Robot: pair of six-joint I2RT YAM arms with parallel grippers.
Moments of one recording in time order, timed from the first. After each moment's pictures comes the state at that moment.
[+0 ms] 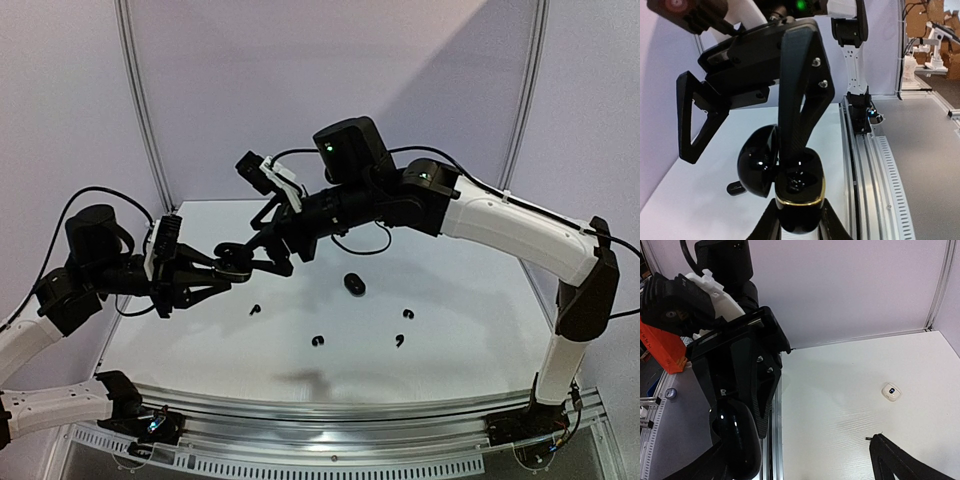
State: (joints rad) left arm -0.64 0.72 0.74 -0.20 0.78 0.26; right arm 1.10 1.87 1.95 -0.51 -0.40 -0.01
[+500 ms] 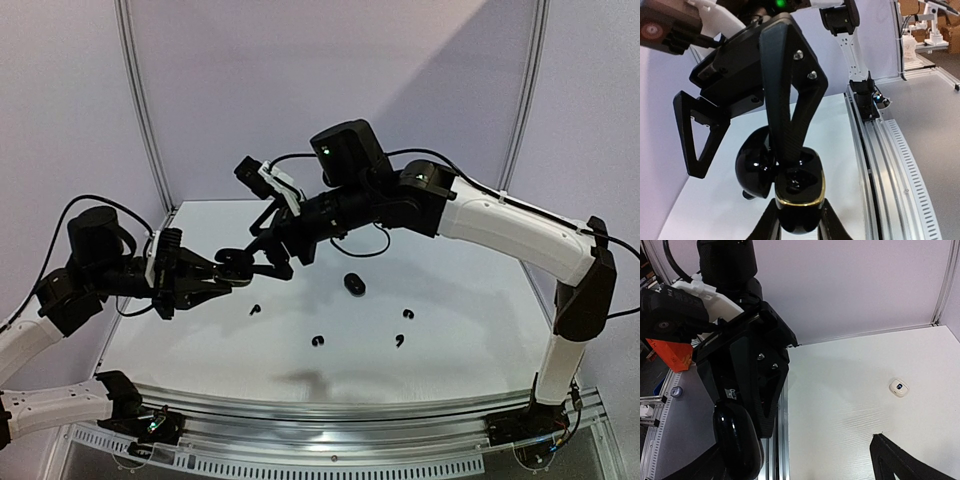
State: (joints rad) left arm -0.64 0.72 0.74 -0.23 0.78 0.45; right arm 1.10 1.88 1.95 -0.53 -0.43 0.01
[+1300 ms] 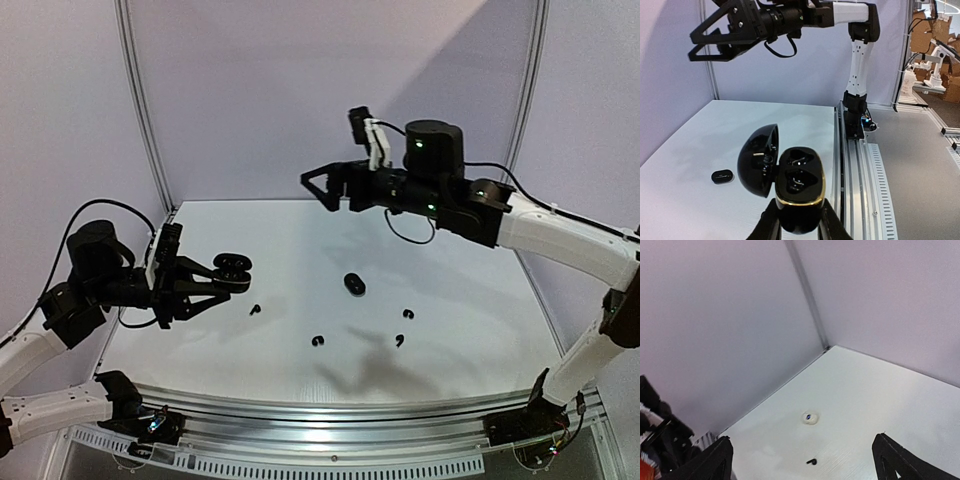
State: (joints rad) left arm -0.63 0.66 0.64 -0.13 0.78 0.12; right arm 0.94 1.59 1.51 -0.05 -0.08 0.35
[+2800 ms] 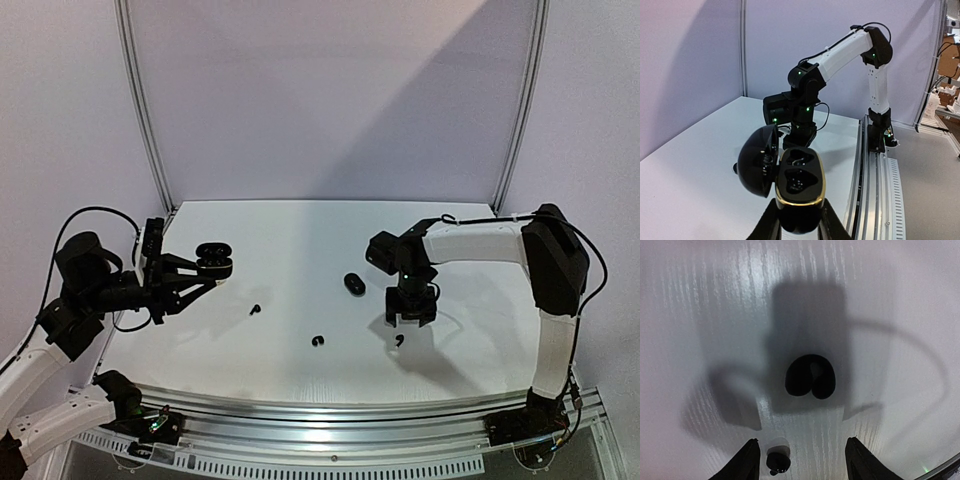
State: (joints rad) left arm -0.46 0.56 0.53 -0.05 0.78 -0.02; right arm 0.77 1.99 1.42 -1.03 0.12 0.89
